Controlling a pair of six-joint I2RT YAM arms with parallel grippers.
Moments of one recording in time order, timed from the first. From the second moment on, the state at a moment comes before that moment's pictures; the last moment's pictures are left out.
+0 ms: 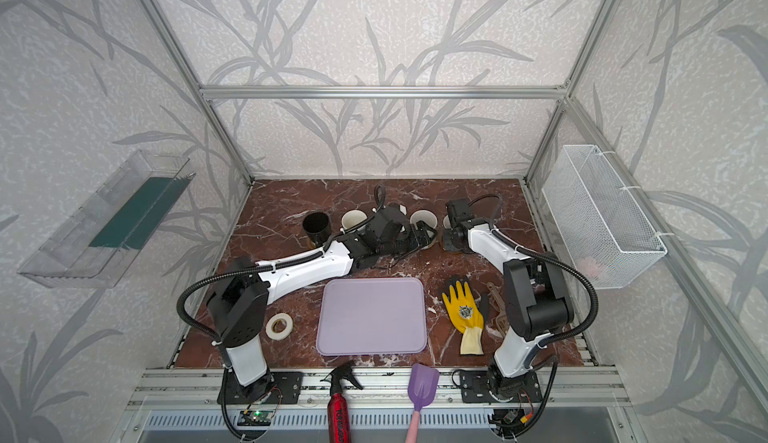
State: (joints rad) left arm -0.86 1.83 1.38 -0.09 0.08 -1.12; right arm 0.24 1.71 1.13 -0.53 0.17 0.28
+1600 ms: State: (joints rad) left arm -0.85 1.50 1.22 -0.23 -0.12 -0.87; right arm 0.25 1.26 0.99 -0.49 0.17 0.24
